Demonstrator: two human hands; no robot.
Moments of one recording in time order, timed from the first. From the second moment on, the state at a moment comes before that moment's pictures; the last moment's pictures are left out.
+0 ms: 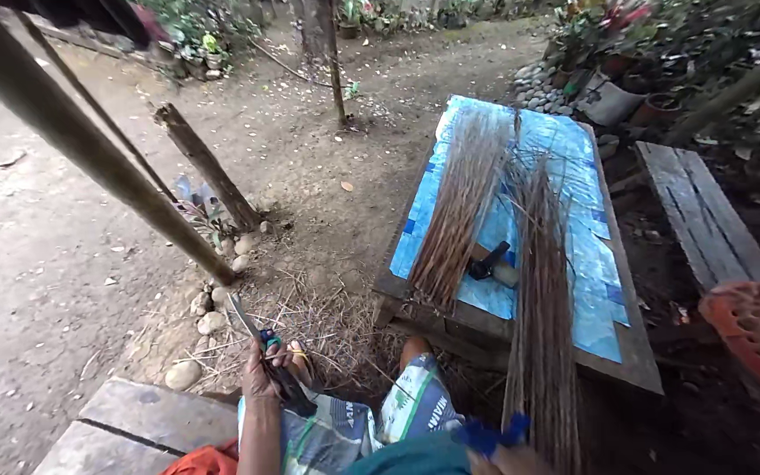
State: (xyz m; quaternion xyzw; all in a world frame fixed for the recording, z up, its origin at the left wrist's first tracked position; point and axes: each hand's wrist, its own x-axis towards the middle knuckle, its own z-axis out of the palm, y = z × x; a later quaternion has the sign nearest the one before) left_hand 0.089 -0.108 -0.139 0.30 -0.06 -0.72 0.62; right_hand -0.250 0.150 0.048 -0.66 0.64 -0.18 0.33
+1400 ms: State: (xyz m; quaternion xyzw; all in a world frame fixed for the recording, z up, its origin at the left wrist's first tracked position) left_hand 0.103 -0.132 -0.152 0.34 -0.14 -0.77 0.53; right_hand -0.428 0.030 -0.020 -0.38 0.88 -0.29 -0.04
